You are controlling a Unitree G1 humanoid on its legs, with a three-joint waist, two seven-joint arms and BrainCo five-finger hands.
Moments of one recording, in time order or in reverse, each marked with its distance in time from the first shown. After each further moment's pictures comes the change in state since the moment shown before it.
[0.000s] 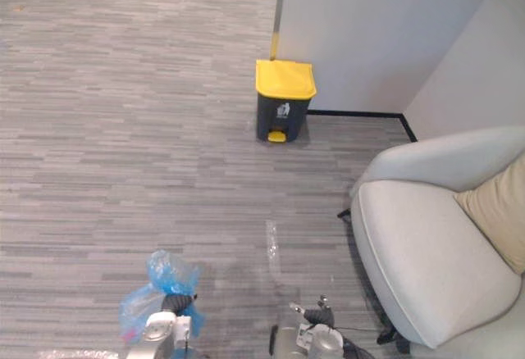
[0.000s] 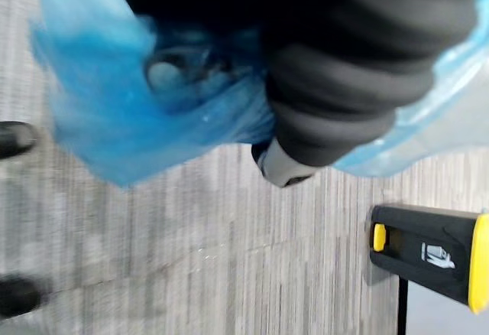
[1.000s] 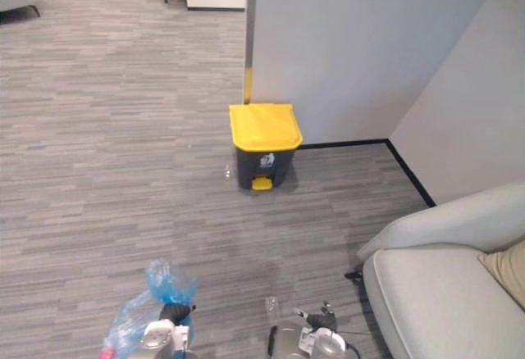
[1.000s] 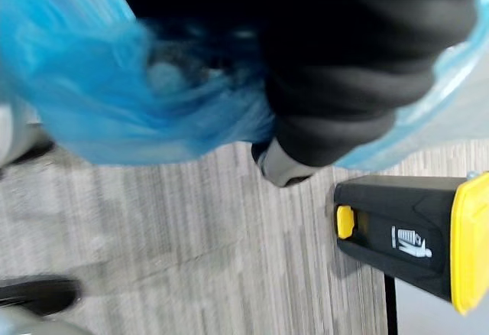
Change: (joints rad) left arm 0.028 0.017 -0.031 0.000 -0.001 0.009 -0.002; right arm -0.013 -0.032 -0.029 0.063 -0.038 0.009 -0.012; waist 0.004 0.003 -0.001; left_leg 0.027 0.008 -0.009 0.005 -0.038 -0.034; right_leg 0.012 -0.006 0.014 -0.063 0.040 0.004
